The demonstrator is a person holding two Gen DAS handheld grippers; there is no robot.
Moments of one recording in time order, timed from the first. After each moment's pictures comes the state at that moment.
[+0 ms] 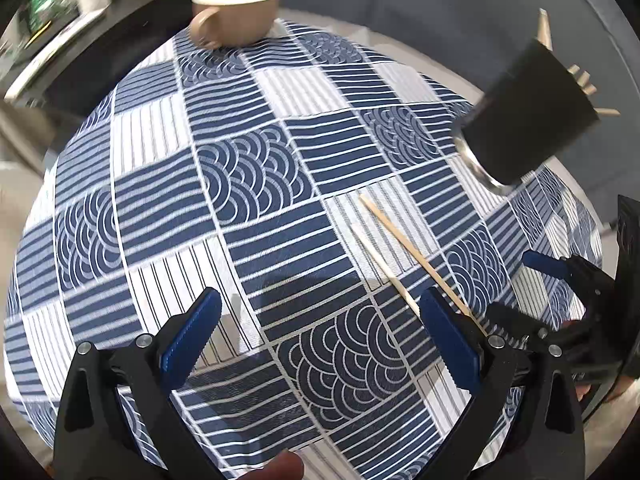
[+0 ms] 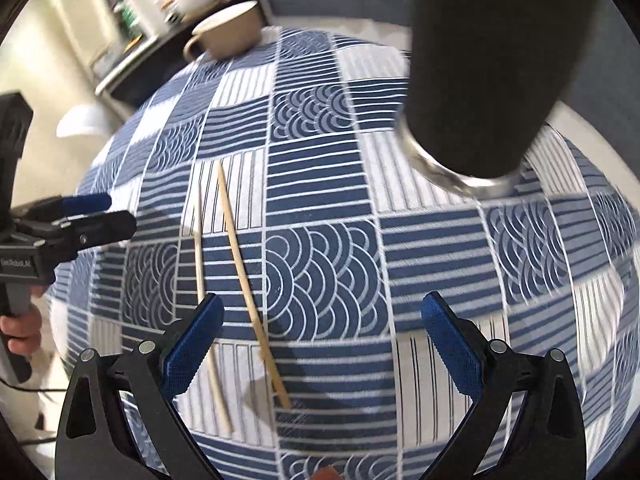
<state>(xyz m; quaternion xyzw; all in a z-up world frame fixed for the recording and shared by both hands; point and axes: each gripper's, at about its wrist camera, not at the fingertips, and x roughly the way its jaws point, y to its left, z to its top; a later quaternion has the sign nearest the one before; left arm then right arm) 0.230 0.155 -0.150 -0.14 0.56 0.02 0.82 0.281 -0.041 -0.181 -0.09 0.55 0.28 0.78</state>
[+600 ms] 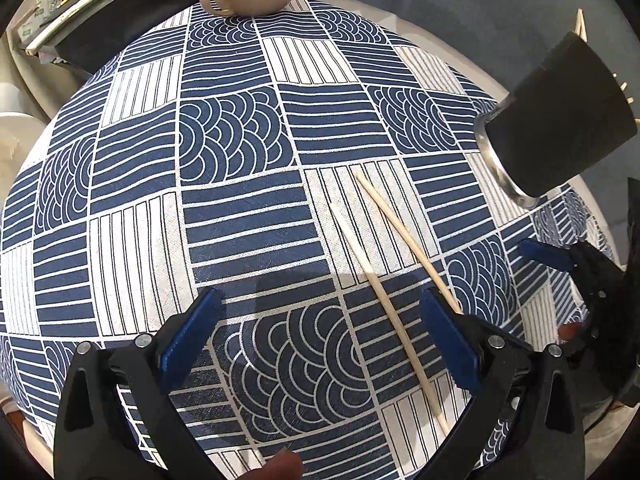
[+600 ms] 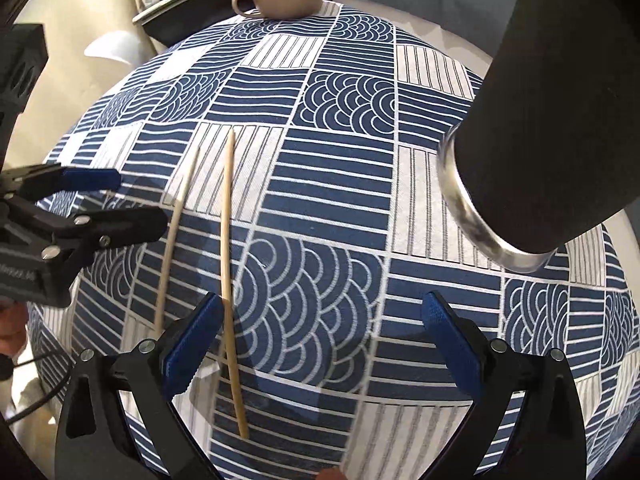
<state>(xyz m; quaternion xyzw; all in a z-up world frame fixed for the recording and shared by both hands) 0.241 0.122 -0.169 -0.17 0.56 0.09 0.80 0.300 -0.023 -0.200 -0.21 0.52 0.35 0.75</state>
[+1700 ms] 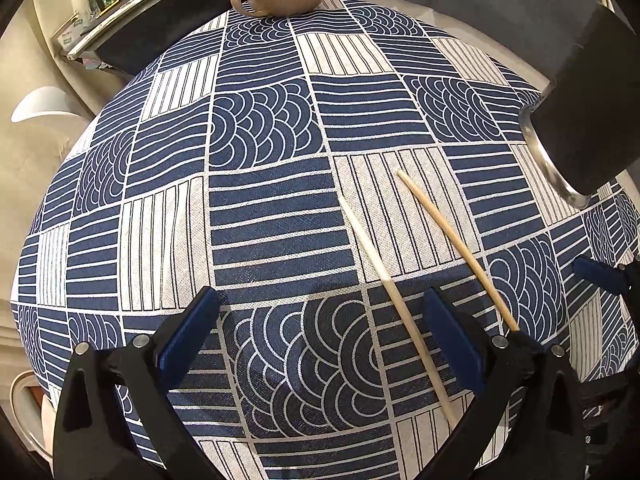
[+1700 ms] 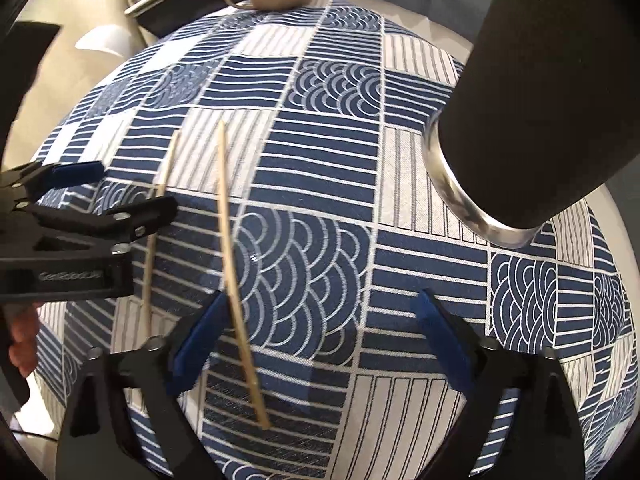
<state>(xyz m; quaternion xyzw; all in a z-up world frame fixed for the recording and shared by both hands) 0.251 0.098 -0.181 -0.12 0.56 0.19 0.80 0.285 -0.034 -0.194 -0.22 0.53 0.33 0.75</state>
